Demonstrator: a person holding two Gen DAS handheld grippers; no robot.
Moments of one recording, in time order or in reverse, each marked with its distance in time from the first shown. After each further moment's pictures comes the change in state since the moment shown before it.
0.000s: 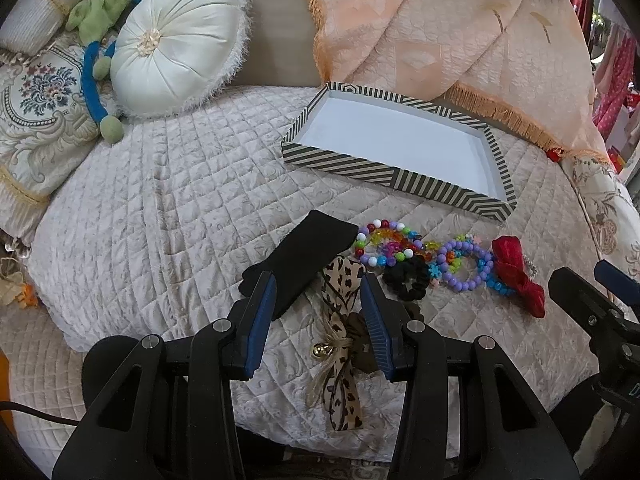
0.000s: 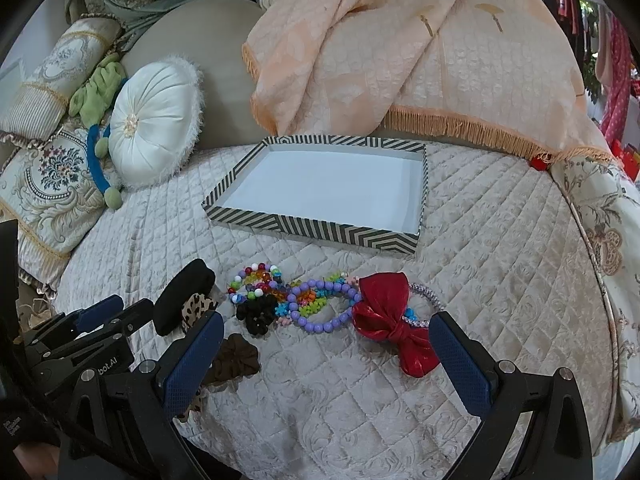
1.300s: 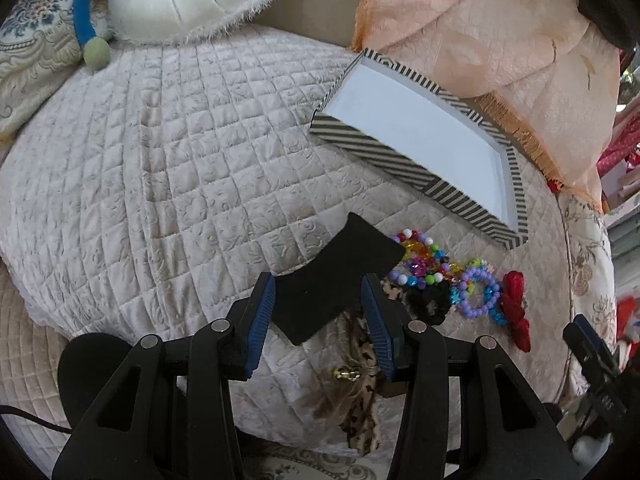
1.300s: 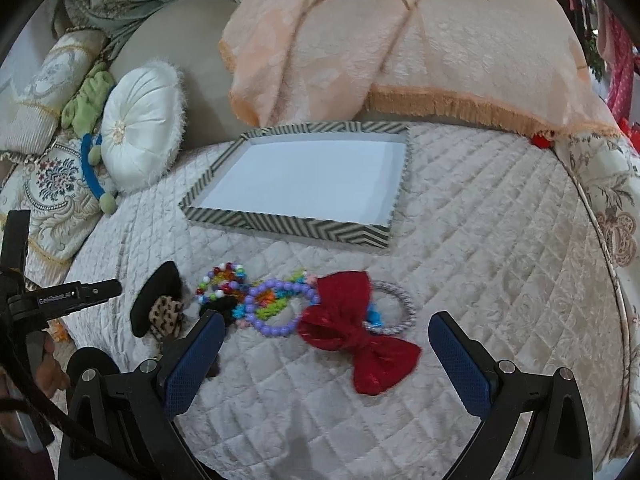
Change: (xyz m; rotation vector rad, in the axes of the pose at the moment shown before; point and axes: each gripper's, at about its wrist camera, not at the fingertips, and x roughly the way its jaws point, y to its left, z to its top) left arm 0.053 0.067 0.036 -0.178 0.216 -0.150; right arm 0.025 -0.066 0.005 0.058 0.054 0.049
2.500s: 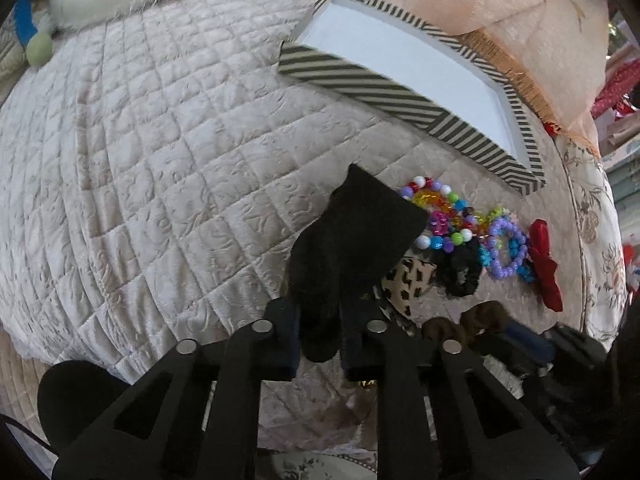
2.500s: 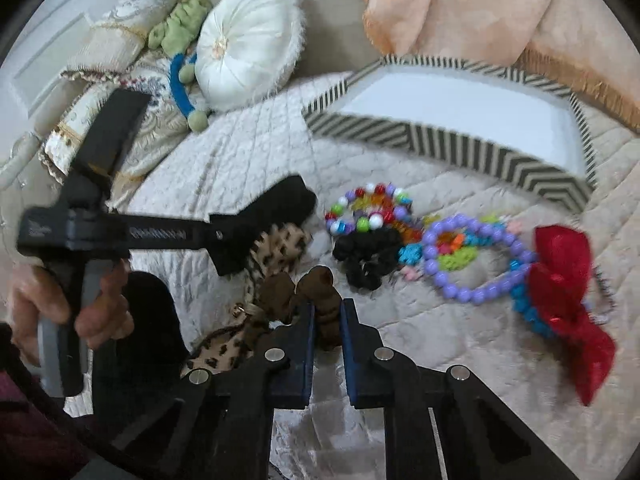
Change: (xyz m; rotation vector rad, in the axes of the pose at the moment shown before) left arm 0.055 -0.003 -0.010 0.134 0.116 -0.061; right arm 0.064 0.097 -0.039 -0.217 0.112 0.316
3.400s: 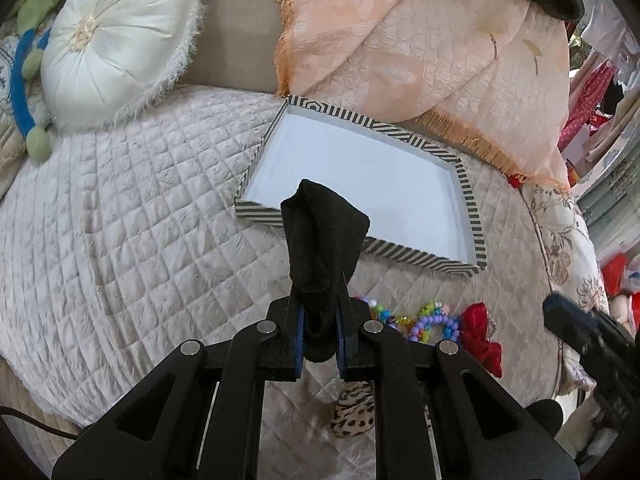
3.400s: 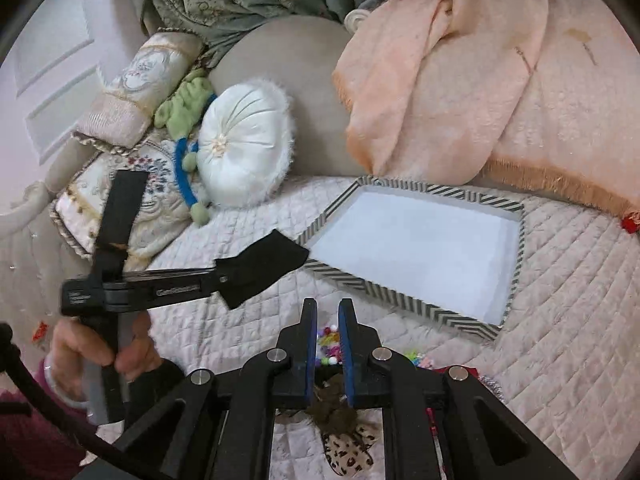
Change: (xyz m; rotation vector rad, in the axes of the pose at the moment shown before) left arm -0.068 -0.039 0.060 0.063 -0.221 -0.027; right arm -0.088 -0.013 0.072 -0.026 -0.183 0.025
